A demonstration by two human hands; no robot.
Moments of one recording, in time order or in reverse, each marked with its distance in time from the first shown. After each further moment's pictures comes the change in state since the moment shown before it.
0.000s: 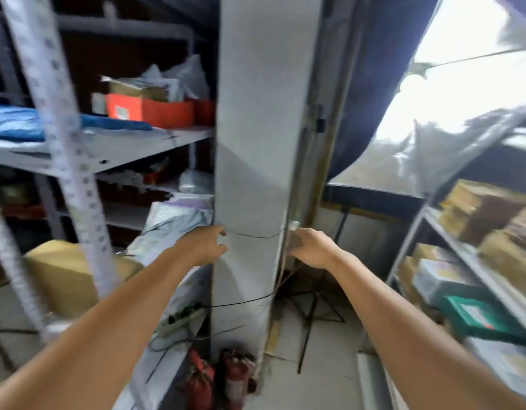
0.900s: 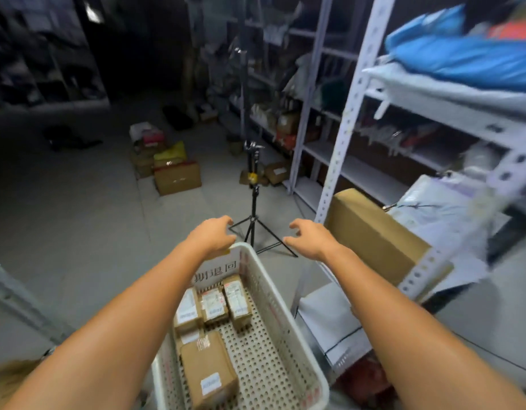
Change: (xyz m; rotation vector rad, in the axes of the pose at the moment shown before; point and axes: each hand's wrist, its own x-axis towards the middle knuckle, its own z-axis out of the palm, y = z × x) left_hand -0.295 -0.479 -0.062 -0.109 0.119 -0.879; right_hand 0.000 -0.515 0.326 -0.013 -0.497 -0.701
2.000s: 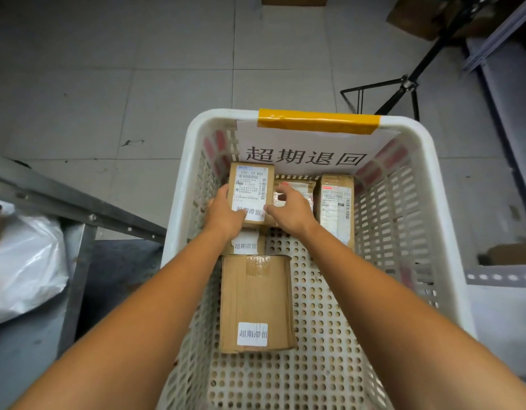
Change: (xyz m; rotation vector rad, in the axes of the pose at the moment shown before) left_hand 0.139 -0.330 0.395 -0.804 0.197 -0.838; right_hand 0.264 -0.021 0.514 0.335 -0.481 -0.081
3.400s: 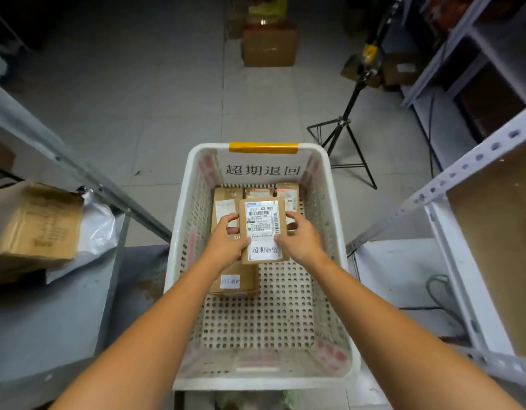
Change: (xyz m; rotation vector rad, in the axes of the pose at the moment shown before) left_hand -0.261 0.068 -0.021 -0.303 -0.178 -0.020; right_hand -0.253 0.002 -0.109 0.195 0.124 0.010
